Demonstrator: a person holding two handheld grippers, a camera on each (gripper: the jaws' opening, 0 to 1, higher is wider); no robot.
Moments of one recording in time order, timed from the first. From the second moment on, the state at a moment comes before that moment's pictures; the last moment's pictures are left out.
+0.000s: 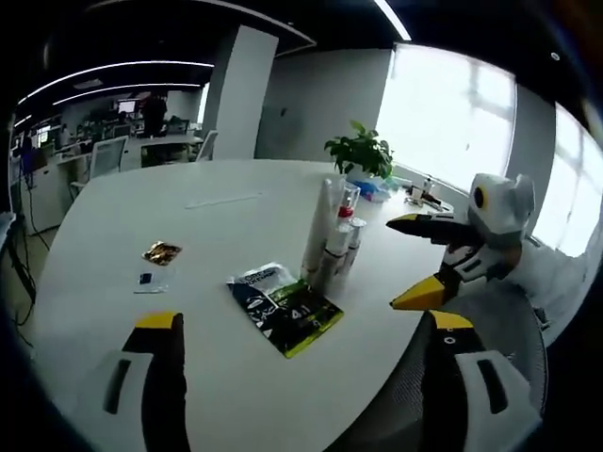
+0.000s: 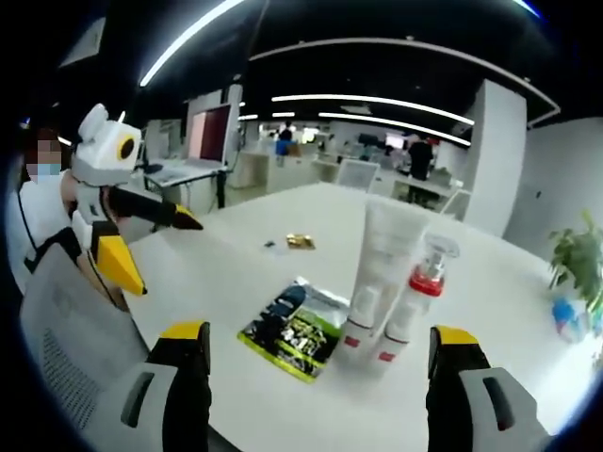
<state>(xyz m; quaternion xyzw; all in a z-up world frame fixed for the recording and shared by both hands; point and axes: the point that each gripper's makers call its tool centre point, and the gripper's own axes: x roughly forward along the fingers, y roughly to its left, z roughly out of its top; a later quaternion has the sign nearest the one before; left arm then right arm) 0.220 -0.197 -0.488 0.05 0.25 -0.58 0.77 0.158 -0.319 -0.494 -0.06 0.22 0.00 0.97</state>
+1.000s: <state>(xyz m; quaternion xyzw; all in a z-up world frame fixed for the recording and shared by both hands) 0.242 -0.193 -0.512 0.06 0.27 -0.58 0.77 0.209 -0.274 -0.497 -0.10 0.23 0.10 0.96</state>
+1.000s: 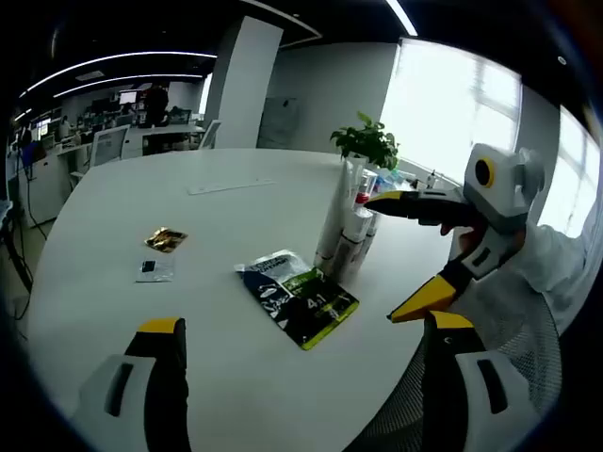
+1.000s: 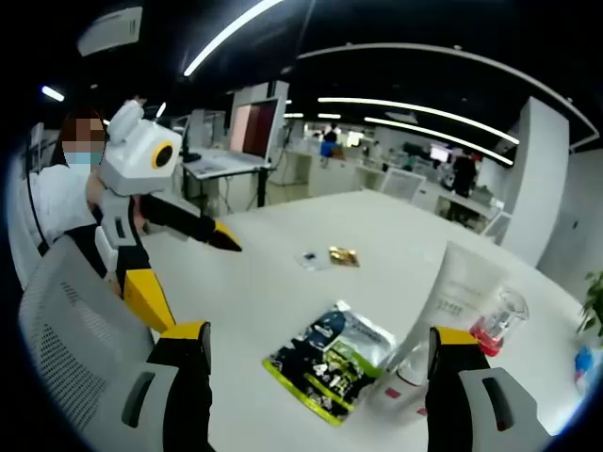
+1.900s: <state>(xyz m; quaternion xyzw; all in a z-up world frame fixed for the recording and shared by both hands) 0.275 -0.190 -0.531 0.09 0.26 -0.55 0.79 0.244 -0.260 -0.520 -0.12 0.23 0.16 0.95</state>
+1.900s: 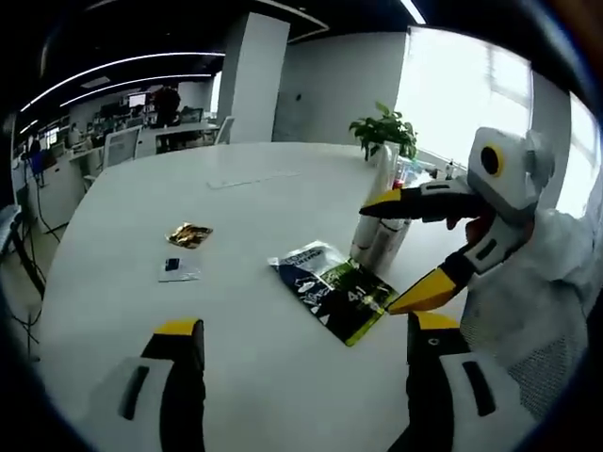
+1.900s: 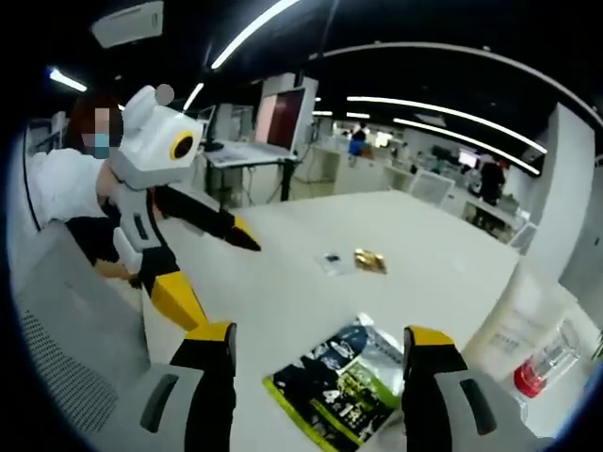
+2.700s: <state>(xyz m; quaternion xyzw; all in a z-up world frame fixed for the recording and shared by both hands) 0.323 -0.198 -0.549 0.10 0.28 -0.52 0.80 0.247 -0.265 -0.540 -0.10 0.26 0.16 0.95</state>
